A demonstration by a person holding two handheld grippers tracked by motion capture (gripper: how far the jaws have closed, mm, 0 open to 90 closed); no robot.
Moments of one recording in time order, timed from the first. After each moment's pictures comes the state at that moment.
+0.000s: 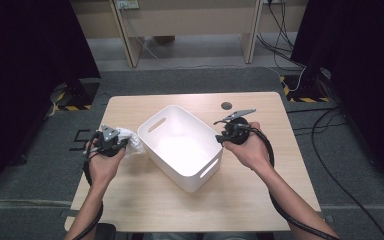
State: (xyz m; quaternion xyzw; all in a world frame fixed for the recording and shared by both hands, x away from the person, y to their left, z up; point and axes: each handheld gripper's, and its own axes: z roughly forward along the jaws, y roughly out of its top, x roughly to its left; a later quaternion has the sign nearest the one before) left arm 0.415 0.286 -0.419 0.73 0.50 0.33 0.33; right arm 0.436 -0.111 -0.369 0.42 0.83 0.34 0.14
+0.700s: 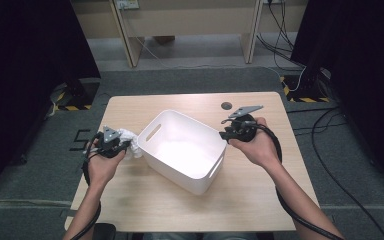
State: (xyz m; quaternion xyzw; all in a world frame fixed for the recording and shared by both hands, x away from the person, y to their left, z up) left arm 0.416 0.289 -0.425 0.76 0.47 0.31 0.34; right arm 0.435 -0.132 -0.353 0.37 0.84 0.37 0.16
